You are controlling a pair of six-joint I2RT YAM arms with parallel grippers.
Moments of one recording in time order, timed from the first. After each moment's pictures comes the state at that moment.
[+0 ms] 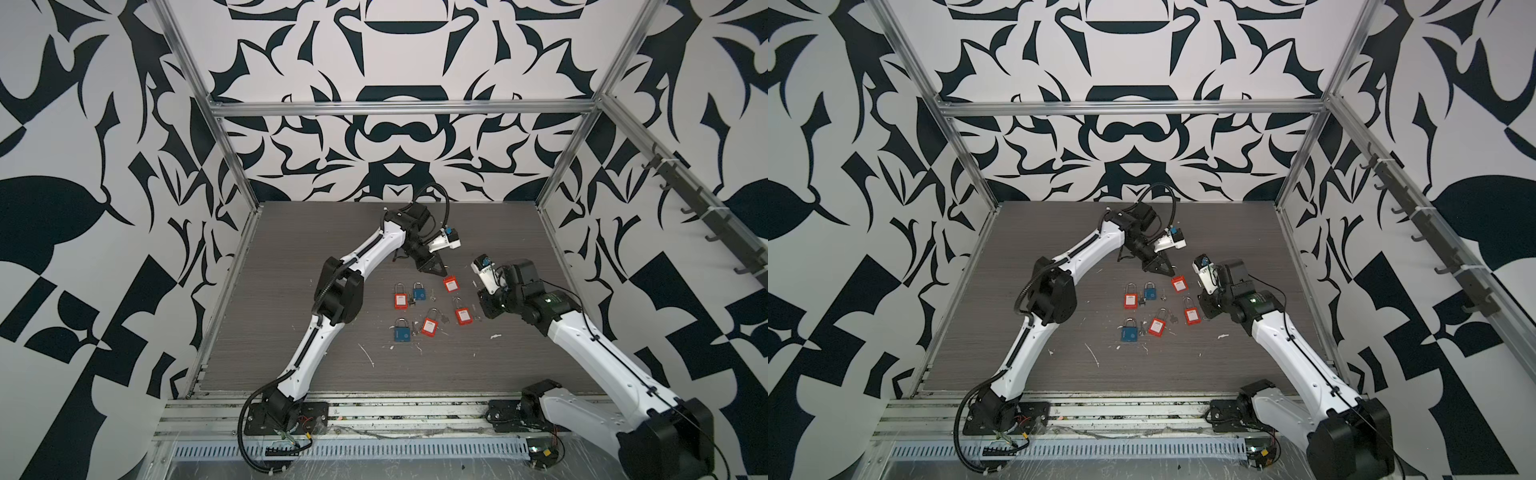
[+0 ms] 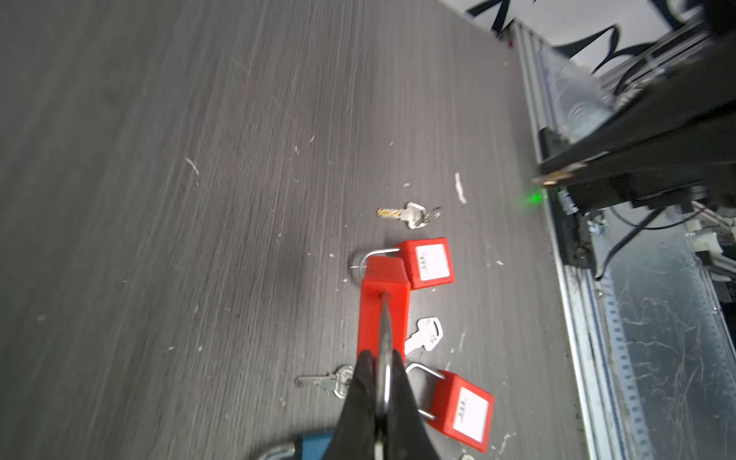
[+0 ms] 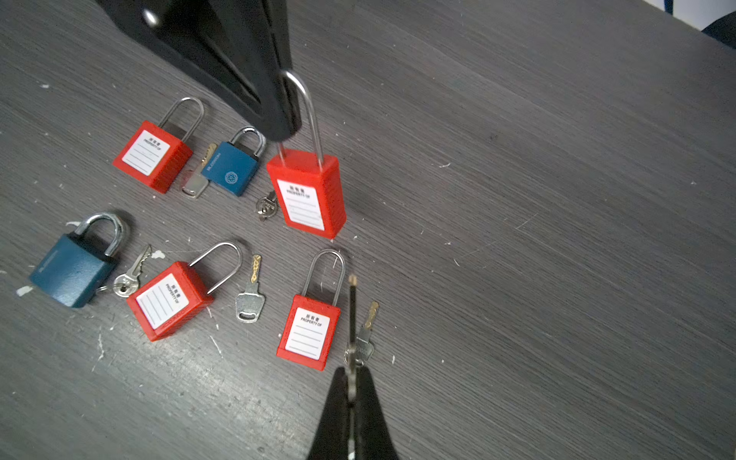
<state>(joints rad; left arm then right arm) -0.68 2.55 2.44 -1.19 0.83 0.60 0.30 1.05 0.77 -0.61 -0.09 -0.17</state>
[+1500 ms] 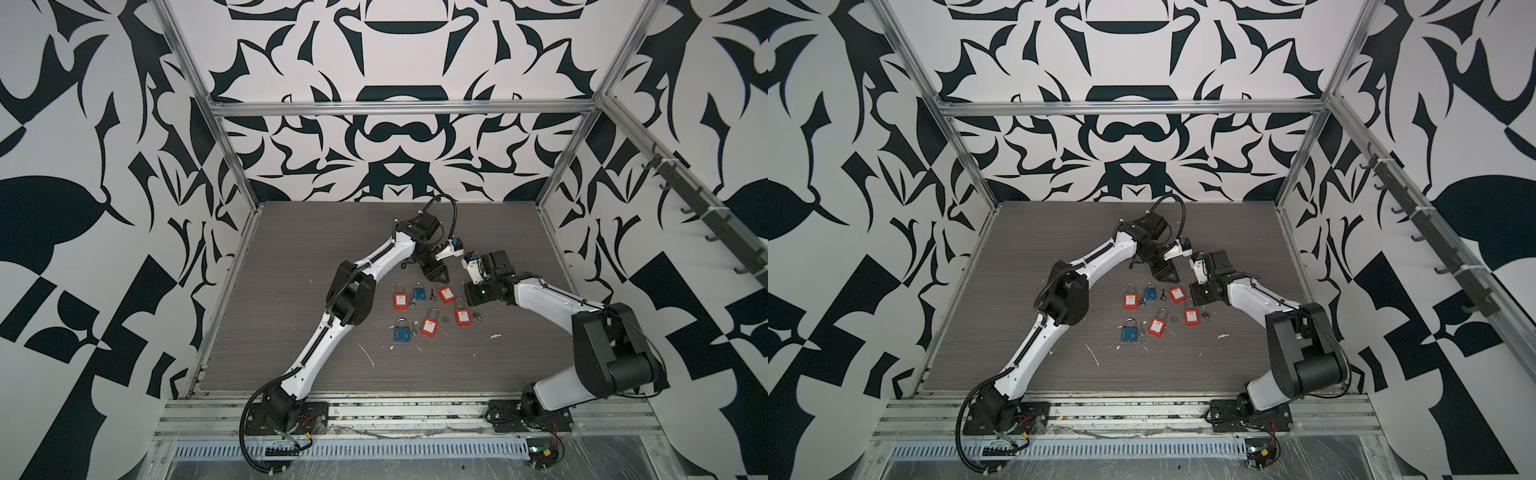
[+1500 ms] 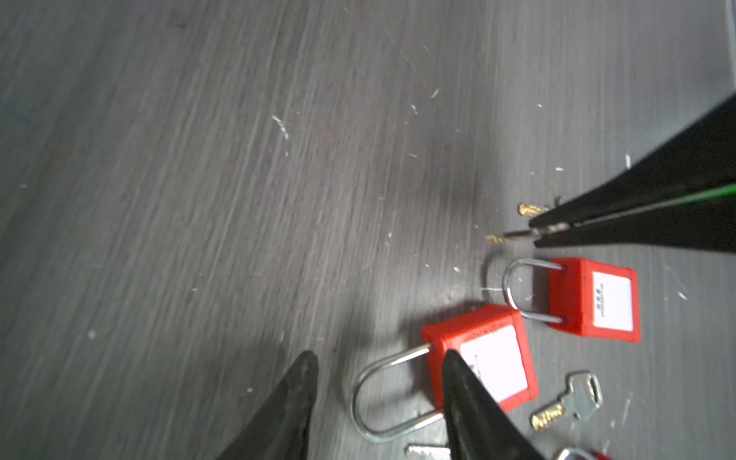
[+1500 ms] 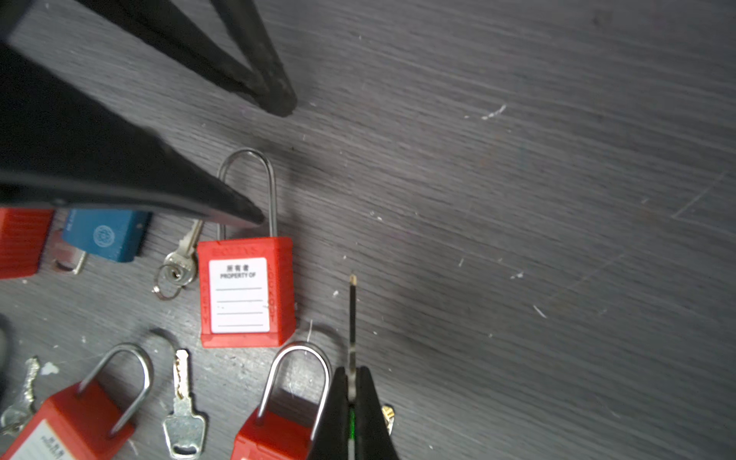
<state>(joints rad) -0.72 2.64 2.44 -0.97 0.59 0.51 0.23 1.52 0.82 -0.37 -0.17 -0.03</state>
